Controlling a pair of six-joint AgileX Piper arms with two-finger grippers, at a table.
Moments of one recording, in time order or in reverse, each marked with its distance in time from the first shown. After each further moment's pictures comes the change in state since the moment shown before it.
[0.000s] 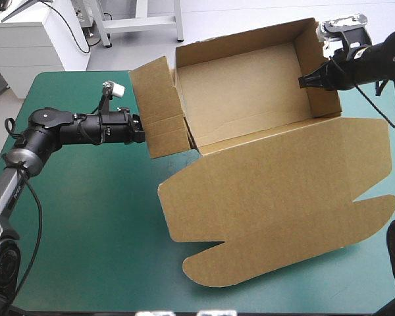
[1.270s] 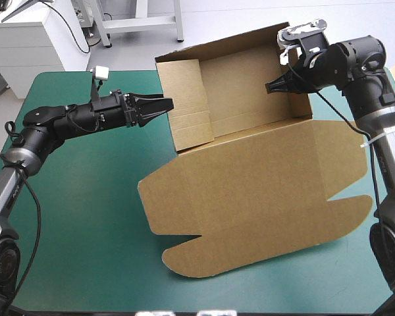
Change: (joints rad) left arm 0.004 0.000 -0.011 -0.294 0.021 0.073; right arm 0.250 0.034 0.000 -0.300 -0.073 0.218
